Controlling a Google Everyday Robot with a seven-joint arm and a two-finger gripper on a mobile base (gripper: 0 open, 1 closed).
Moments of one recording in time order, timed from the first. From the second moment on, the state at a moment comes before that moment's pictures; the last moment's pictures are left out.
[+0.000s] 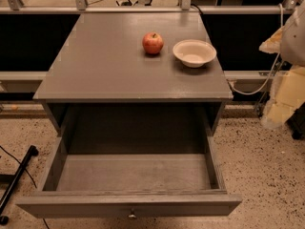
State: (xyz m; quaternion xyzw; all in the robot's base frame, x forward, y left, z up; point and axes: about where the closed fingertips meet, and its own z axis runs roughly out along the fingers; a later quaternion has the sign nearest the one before) arm 0.438 -0.217 0.976 -0.60 0.78 -0.03 0.16
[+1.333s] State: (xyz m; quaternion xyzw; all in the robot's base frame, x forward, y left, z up) arm 0.611 -0.088 1.006 -0.63 0.71 -0.03 0.30
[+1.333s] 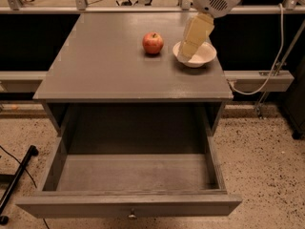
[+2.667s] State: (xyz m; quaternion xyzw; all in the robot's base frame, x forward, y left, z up) arm 0.760 -0.046 0.987 -0.51 0.74 0.07 0.43
